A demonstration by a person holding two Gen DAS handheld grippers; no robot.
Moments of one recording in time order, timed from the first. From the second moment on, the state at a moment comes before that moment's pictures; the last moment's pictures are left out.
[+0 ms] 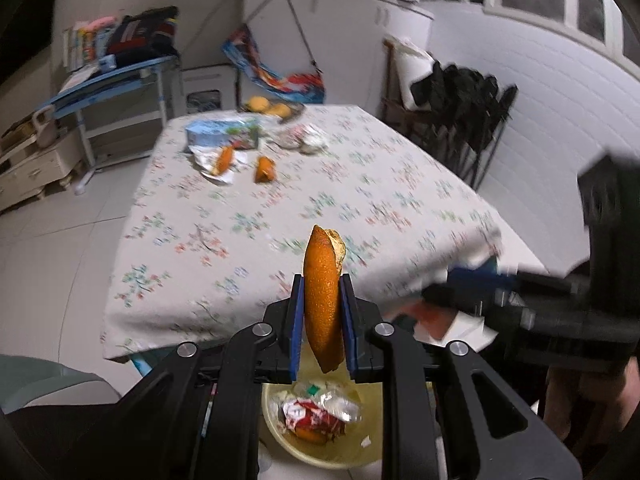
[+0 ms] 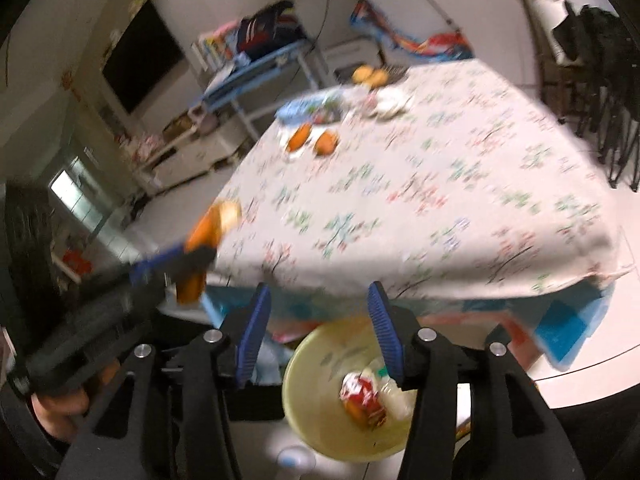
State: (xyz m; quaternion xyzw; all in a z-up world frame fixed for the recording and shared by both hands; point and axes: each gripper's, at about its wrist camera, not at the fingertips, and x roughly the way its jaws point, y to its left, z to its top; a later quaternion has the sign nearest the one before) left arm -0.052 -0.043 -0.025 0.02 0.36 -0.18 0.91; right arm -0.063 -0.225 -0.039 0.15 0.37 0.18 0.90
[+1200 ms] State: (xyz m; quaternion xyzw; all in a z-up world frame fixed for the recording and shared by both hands) left arm -0.063 -0.023 -0.013 0.01 0.31 -0.04 0.95; right arm -0.069 -0.227 -0.025 0.11 0.31 0.12 0.94
